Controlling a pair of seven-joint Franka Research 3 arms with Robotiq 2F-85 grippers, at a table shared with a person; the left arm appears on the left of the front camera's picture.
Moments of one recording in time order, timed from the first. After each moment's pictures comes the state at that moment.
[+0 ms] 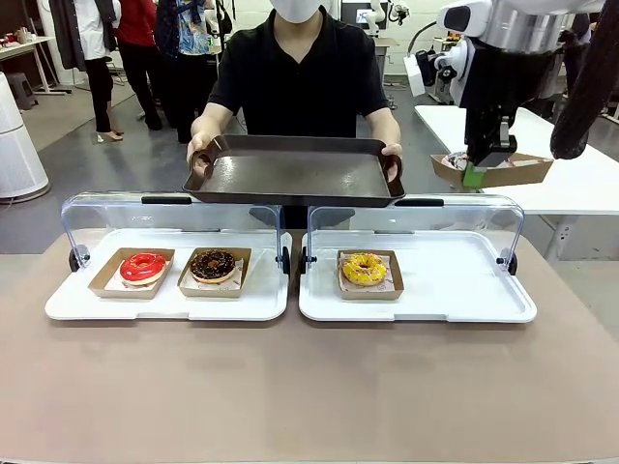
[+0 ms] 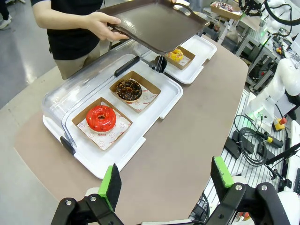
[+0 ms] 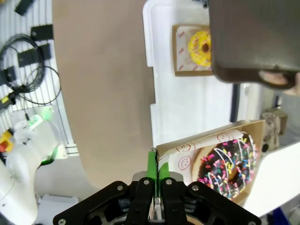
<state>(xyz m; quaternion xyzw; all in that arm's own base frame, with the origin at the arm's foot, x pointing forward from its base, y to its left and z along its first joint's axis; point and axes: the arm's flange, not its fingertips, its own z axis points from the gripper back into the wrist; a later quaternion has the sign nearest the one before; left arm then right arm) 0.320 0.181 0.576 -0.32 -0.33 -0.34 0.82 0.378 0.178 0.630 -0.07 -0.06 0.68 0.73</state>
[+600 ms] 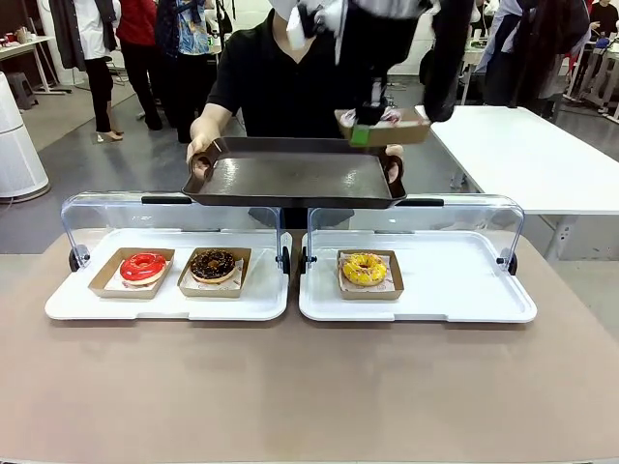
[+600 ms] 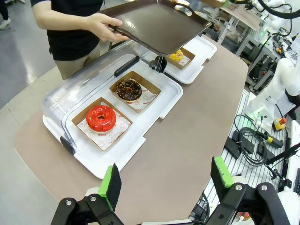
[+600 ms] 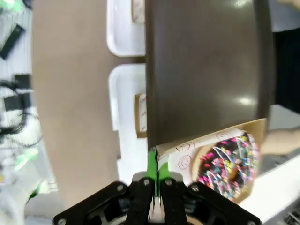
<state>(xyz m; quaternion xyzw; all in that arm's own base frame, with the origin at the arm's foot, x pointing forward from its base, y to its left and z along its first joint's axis) 0.320 0.180 0.576 -0.32 -0.33 -0.34 0.82 0.441 0.309 0.645 -0.06 -0.13 0.69 0.71</state>
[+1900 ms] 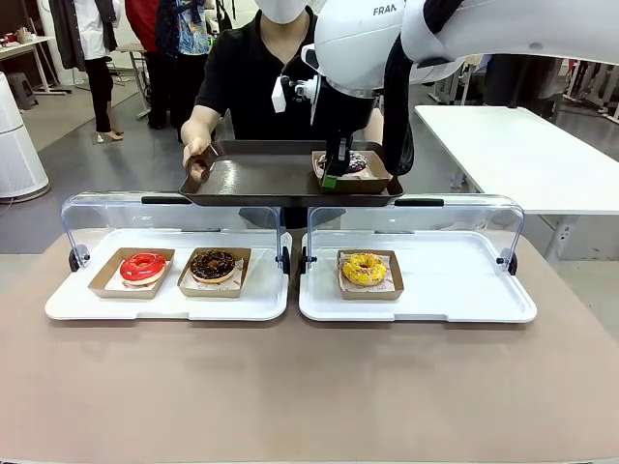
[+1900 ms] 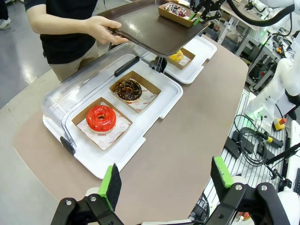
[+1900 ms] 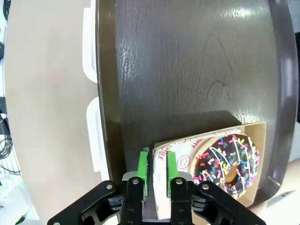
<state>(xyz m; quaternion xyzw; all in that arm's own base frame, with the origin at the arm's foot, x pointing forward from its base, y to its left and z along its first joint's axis) 0.320 0.180 0.576 -0.32 -0.33 -0.34 0.82 0.499 0.331 0.555 -0.02 -0.15 0.70 0.70</state>
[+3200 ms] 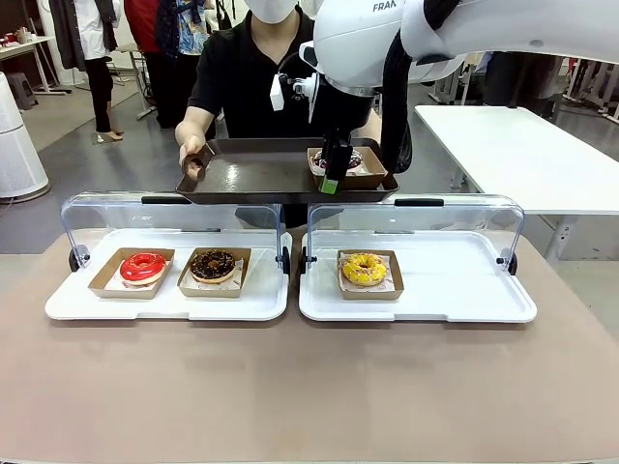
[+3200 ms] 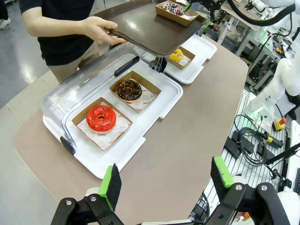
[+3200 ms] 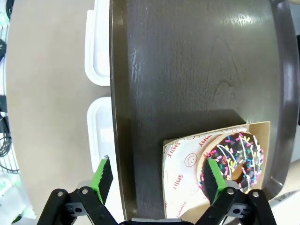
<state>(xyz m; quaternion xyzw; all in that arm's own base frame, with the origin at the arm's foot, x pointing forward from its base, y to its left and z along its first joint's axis) 0.320 0.180 0.576 -0.32 -0.33 -0.34 0.82 0.497 0.333 0.559 -0.02 -0.15 0.70 0.69</state>
